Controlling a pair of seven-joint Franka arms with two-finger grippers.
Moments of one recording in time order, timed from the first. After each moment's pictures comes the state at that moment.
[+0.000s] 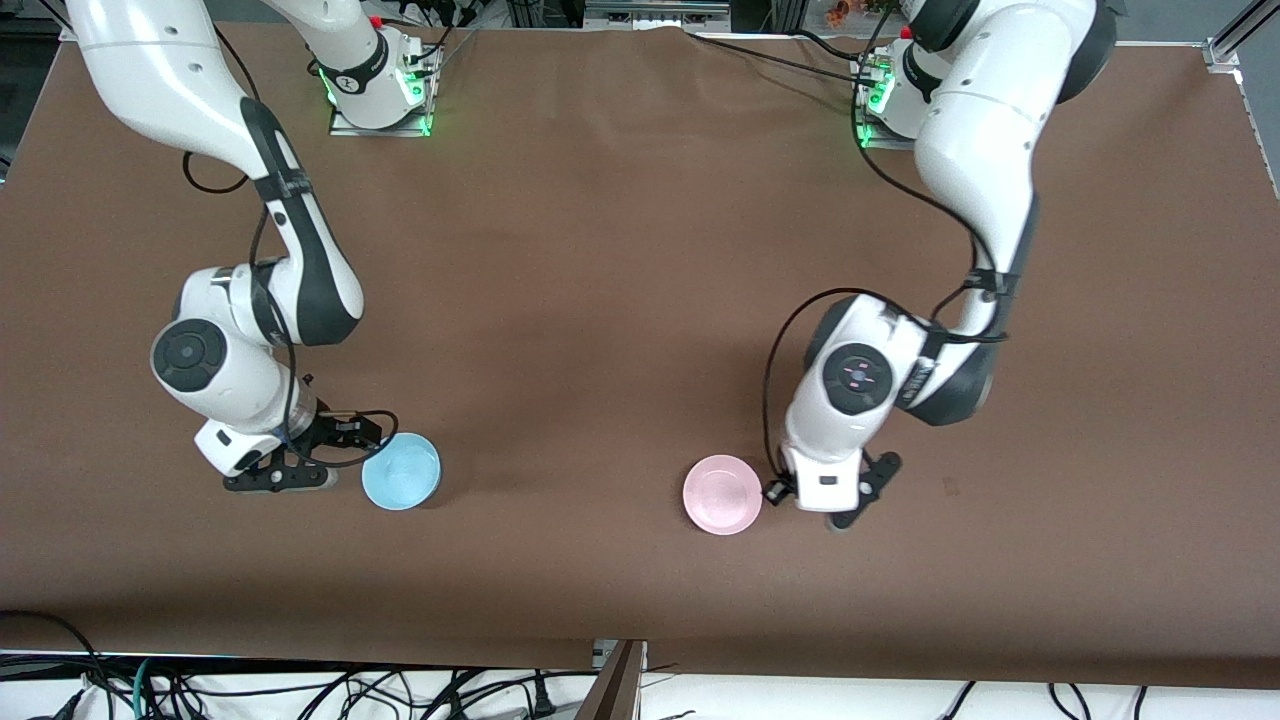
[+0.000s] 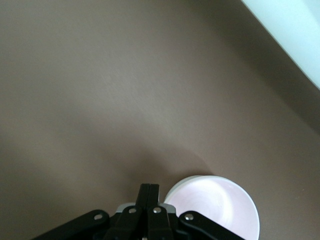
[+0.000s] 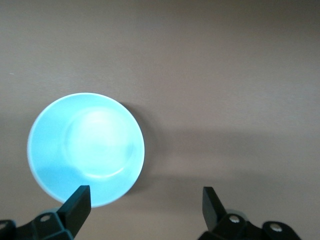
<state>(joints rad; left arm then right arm) -0.26 0.88 -0.17 -1.10 0.18 2.10 -1.25 0.16 0.64 -0.02 -1.61 -0.05 2.35 0.10</state>
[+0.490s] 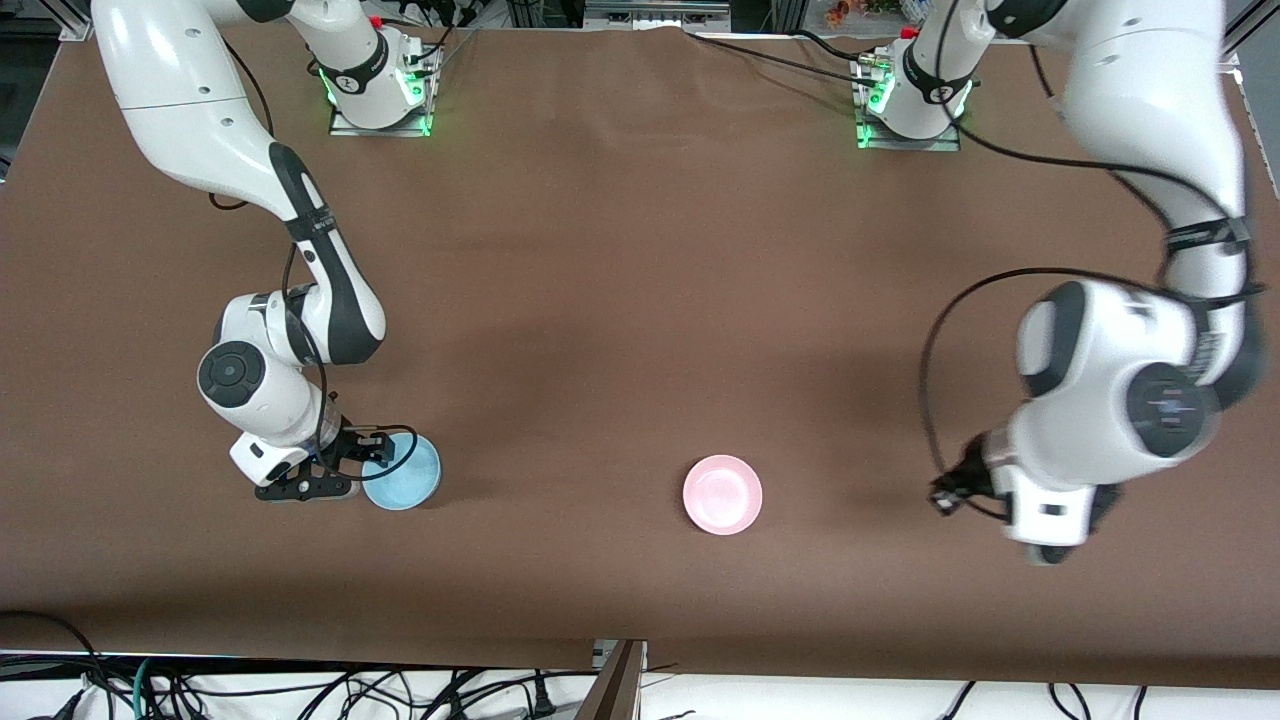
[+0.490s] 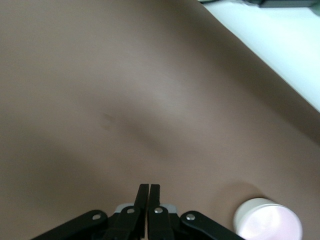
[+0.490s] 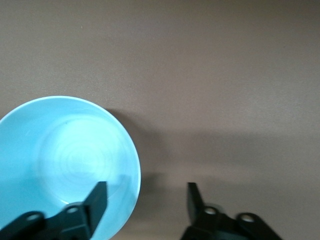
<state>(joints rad) 0.02 0.75 -0.18 -1.03 0.06 1.77 -0.76 0.16 0.73 -0.02 -1.61 -0.05 2.46 0.10</state>
